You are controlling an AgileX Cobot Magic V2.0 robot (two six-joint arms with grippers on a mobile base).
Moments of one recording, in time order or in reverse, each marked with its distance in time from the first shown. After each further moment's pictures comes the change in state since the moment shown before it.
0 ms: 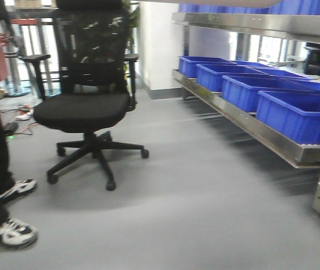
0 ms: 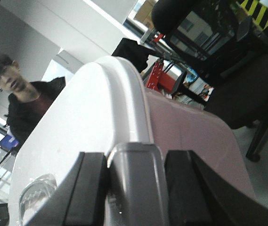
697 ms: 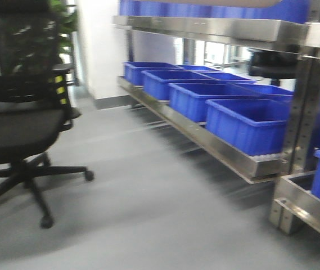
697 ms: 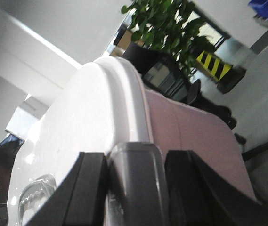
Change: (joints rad) left arm 0.000 0.000 0.000 0.000 0.002 0.000; right arm 0.000 0.000 0.000 0.000 -0.003 0.000
